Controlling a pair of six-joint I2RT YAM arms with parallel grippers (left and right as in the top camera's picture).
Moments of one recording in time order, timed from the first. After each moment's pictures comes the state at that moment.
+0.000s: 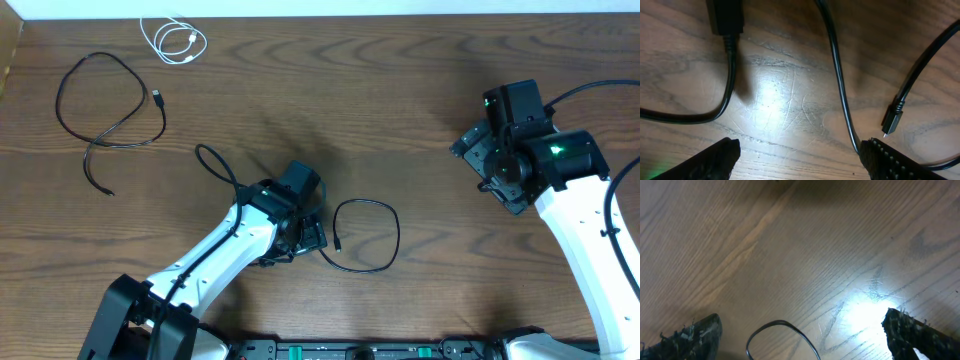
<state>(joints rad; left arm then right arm) -0.53 1.49 0.83 -0.84 0.12 -0.83 0.23 1.38 1.31 -1.14 0.15 1.08</state>
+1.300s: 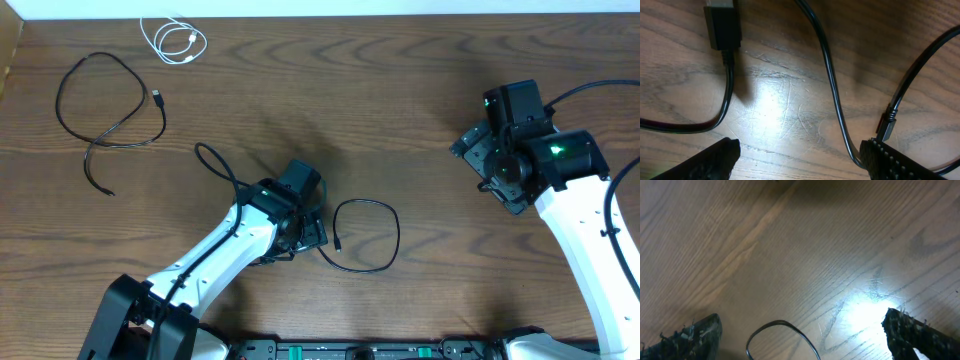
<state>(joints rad) -0.53 1.49 0.83 -0.81 0.10 -0.83 0.23 1.38 1.31 -1.14 0.15 1.08</state>
